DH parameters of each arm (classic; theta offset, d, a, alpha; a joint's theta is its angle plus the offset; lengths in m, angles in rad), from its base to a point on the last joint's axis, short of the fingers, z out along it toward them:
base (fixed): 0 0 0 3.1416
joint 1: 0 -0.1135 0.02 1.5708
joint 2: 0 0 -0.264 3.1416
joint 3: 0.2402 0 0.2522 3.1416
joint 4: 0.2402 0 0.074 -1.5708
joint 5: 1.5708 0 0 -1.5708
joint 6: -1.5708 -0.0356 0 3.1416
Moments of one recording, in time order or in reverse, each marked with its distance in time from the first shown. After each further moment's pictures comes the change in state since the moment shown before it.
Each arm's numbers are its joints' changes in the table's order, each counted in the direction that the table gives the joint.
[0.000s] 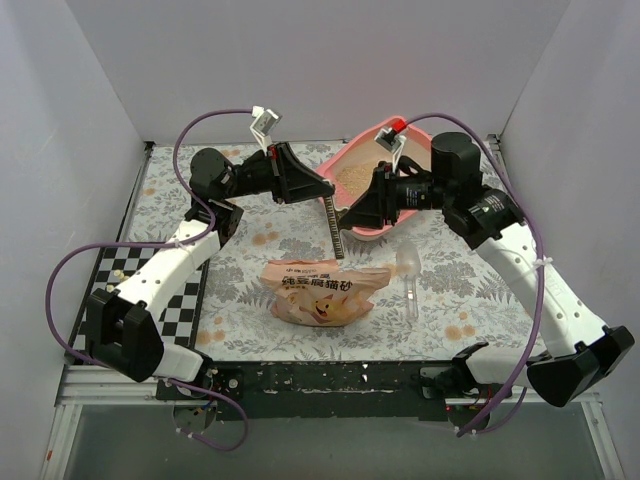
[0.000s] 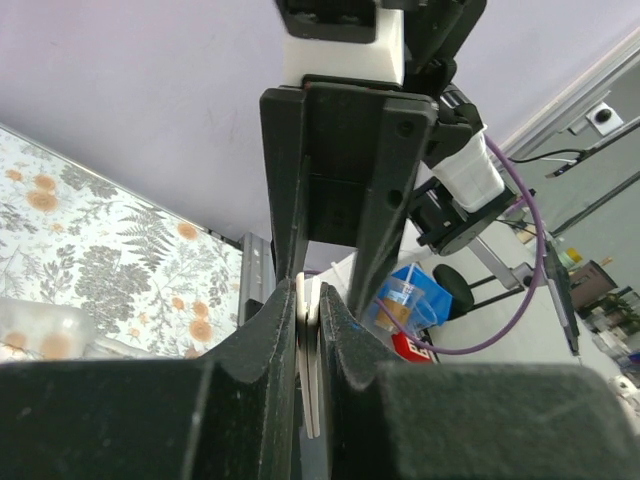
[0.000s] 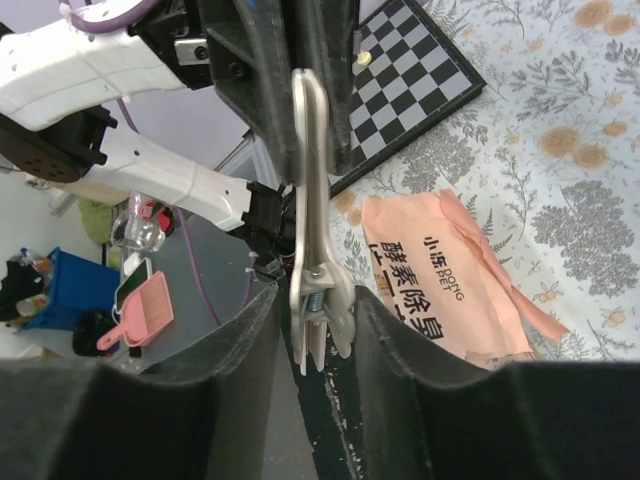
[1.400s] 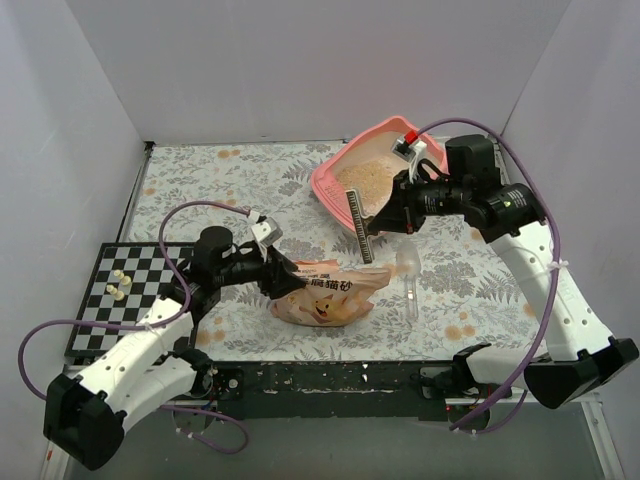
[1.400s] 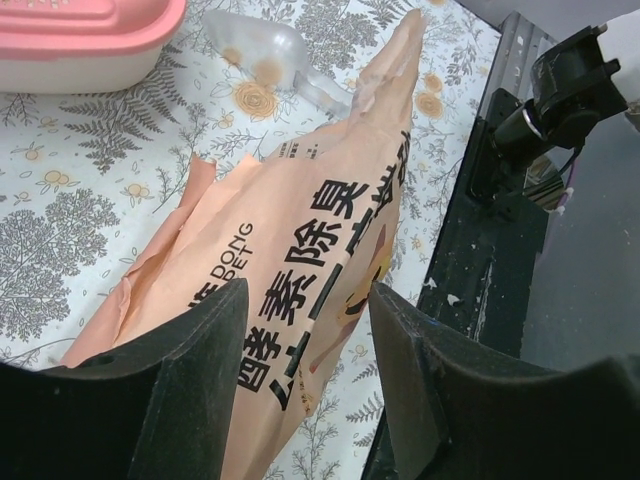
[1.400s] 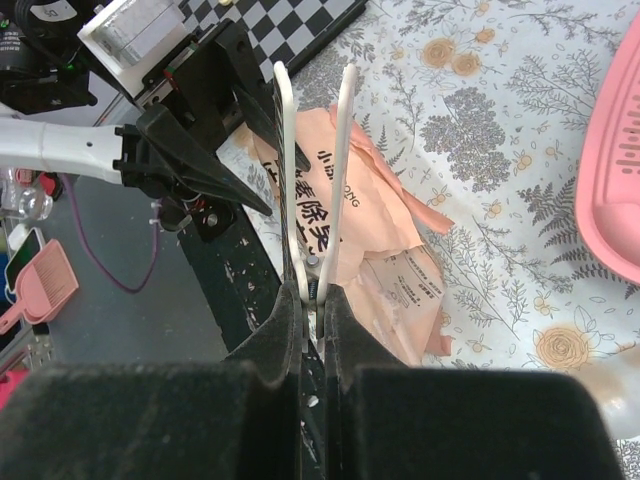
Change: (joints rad) left arm 0.065 -0.515 -0.556 0.763 -0.338 -0.968; right arm 0.106 -0.018 0.077 0.390 0.110 0.321
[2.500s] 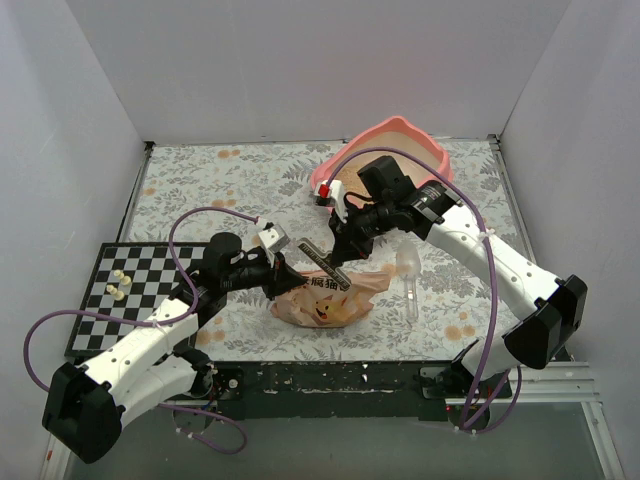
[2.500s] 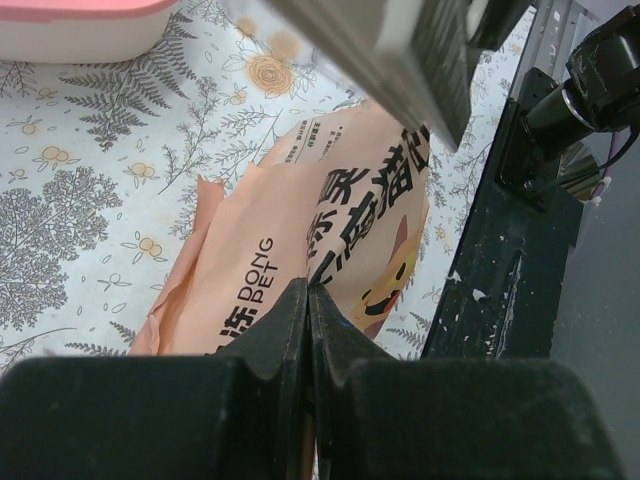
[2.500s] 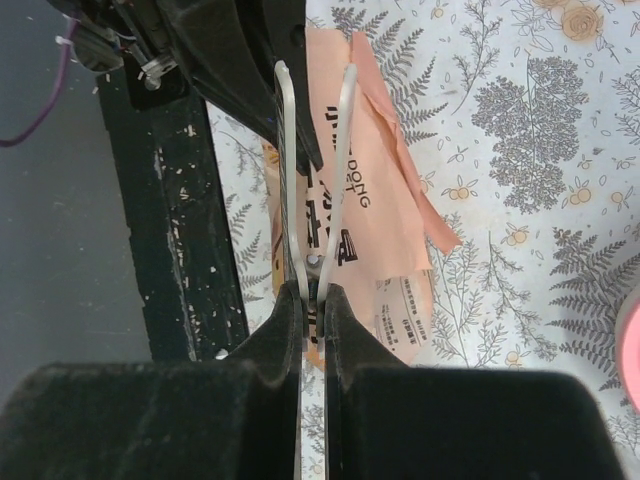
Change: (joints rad) left arm 0.061 0.035 -0.066 -0.066 -0.086 -0.014; right arm -0.318 0.239 0.010 0.042 0.109 0.368
